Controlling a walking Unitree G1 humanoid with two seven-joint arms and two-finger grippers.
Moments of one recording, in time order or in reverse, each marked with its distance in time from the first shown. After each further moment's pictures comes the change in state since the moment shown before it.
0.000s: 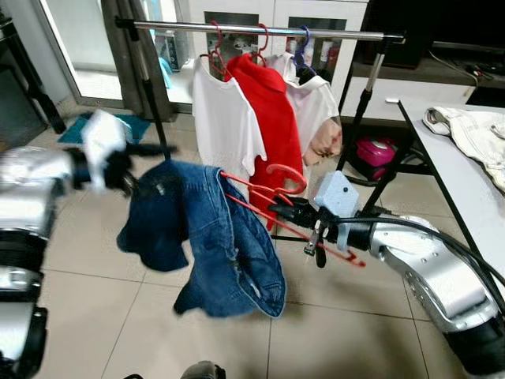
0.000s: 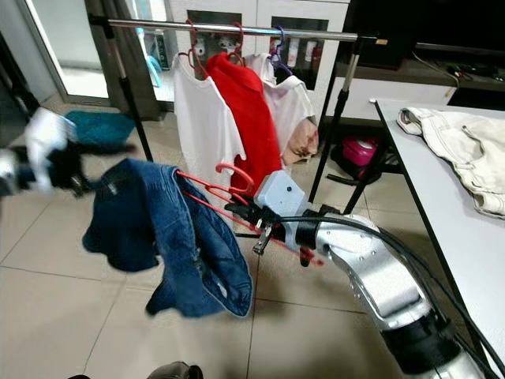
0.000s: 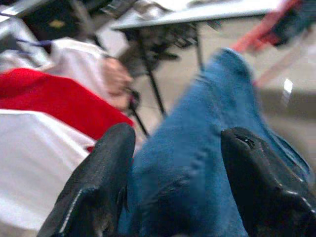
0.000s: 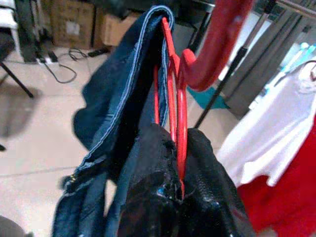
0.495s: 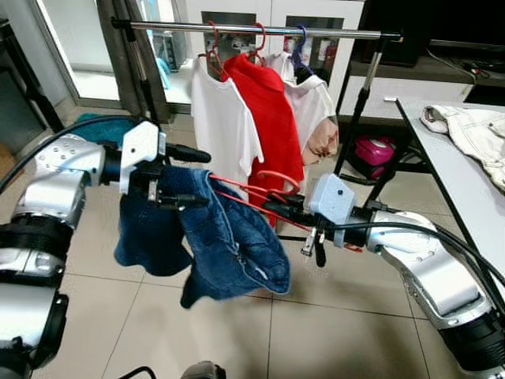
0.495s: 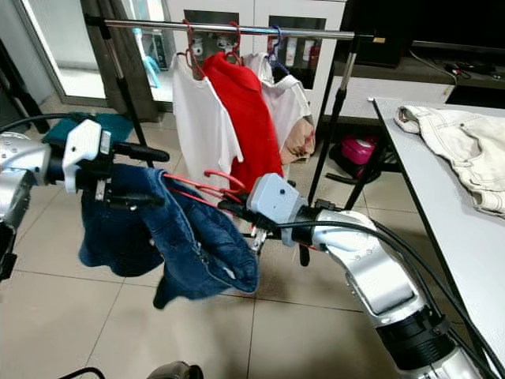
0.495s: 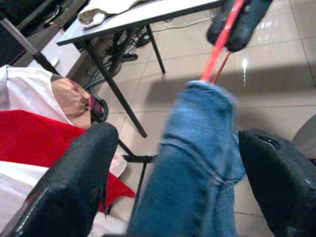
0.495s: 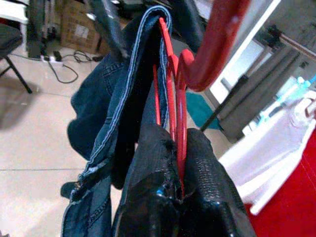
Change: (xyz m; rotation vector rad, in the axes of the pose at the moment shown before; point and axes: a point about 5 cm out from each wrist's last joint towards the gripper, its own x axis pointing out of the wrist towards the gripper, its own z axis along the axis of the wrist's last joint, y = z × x) left arm 0.025 0.002 0.019 0.115 0.007 -0.180; right arm 0.005 0.005 0.009 -0.113 -0.068 0.053
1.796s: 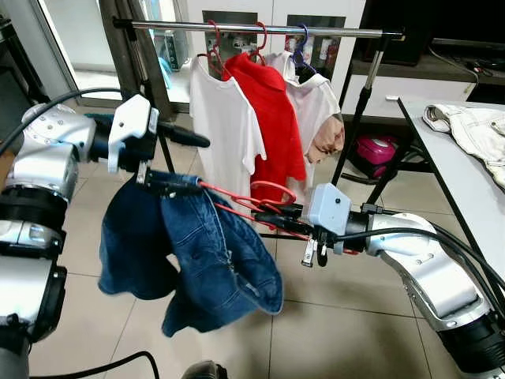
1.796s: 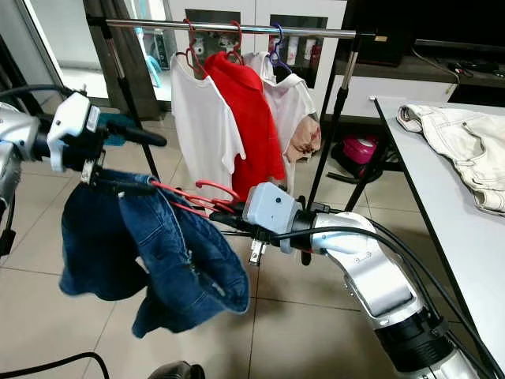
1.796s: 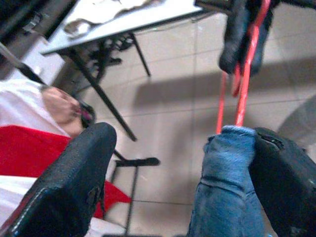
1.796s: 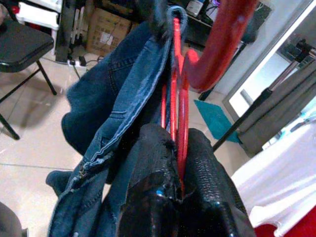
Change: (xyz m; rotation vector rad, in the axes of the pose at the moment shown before) left arm -0.008 0.011 0.015 0.000 -0.001 -0.111; right arm 0.000 0.007 0.002 -0.021 -0.030 0.099
